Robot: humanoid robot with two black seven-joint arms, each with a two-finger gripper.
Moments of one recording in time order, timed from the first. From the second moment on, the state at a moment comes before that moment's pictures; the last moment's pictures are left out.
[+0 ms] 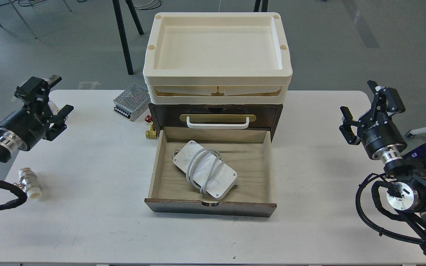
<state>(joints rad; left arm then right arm) -0.57 0.75 -0.41 -0.95 0.11 -0.25 -0.49 0.32 -0.52 0.88 1.16 -0.28 0.04 0.49</state>
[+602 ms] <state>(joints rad) -0.53 0.54 -0.53 -0.81 -0.03 -0.29 -0.49 0.32 -0.52 0.88 1.16 -0.28 0.04 0.49</state>
